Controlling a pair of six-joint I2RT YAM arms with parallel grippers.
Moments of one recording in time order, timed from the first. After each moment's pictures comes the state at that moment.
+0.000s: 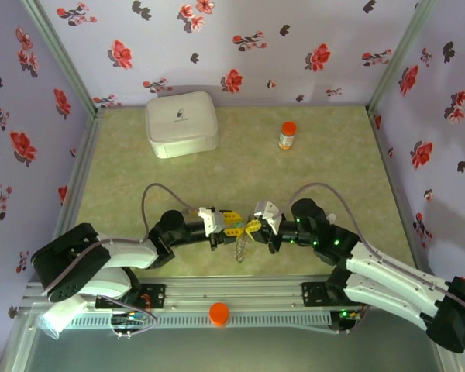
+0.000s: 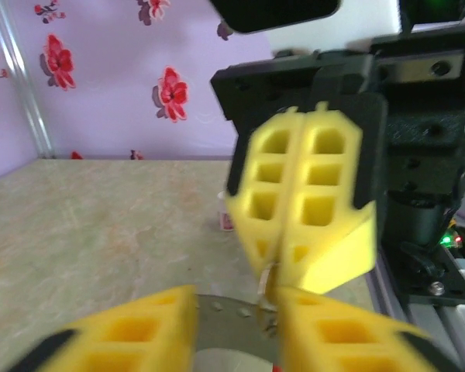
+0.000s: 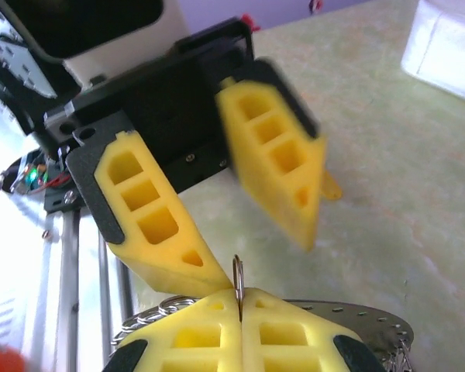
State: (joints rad) left arm -0.96 1.34 0.26 1.11 0.47 0.06; right arm 0.88 0.78 0.49 -0.17 -0.42 -0.10
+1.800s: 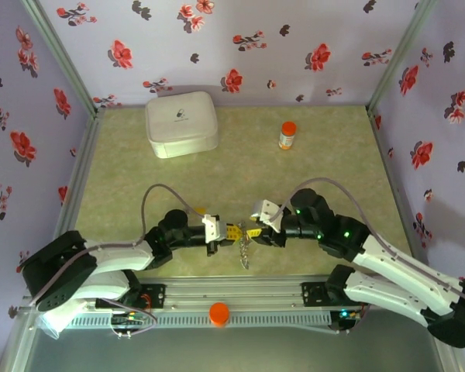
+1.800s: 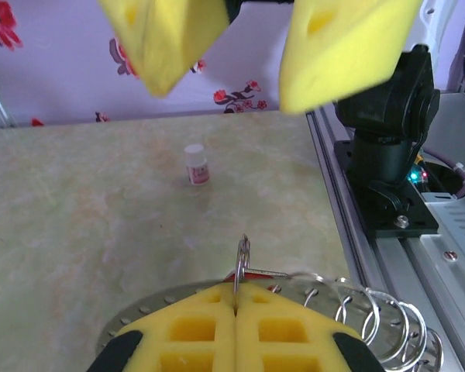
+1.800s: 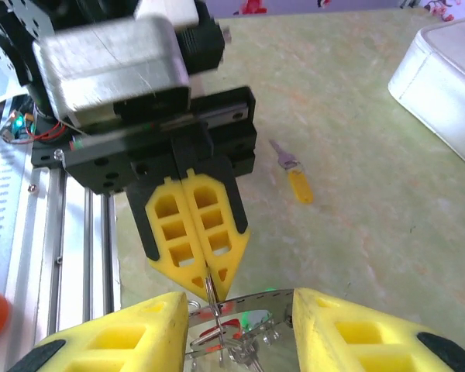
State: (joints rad) left arm -0.97 1.27 0.26 0.87 0.53 0.17; right arm 0.92 0.79 0.71 -0.45 -0.34 -0.29
